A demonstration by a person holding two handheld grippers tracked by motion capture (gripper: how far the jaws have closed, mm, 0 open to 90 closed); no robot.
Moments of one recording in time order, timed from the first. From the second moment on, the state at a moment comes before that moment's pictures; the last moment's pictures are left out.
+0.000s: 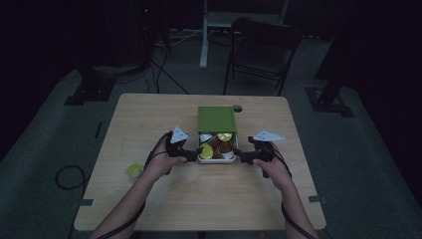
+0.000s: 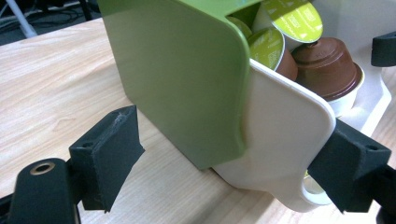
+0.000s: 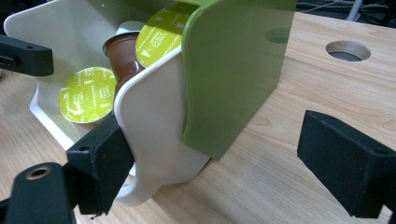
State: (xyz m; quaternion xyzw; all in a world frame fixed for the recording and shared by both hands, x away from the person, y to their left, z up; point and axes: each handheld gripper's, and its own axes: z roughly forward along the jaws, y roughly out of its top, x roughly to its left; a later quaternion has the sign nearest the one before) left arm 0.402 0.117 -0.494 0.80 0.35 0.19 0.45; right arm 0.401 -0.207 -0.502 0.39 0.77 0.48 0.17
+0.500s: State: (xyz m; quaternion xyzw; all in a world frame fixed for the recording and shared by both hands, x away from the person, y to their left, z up) left arm 0.412 0.116 -0.494 0.80 0.36 0.19 0.45; right arm 0.410 -0.205 -0.502 0.40 0.76 0.48 0.17
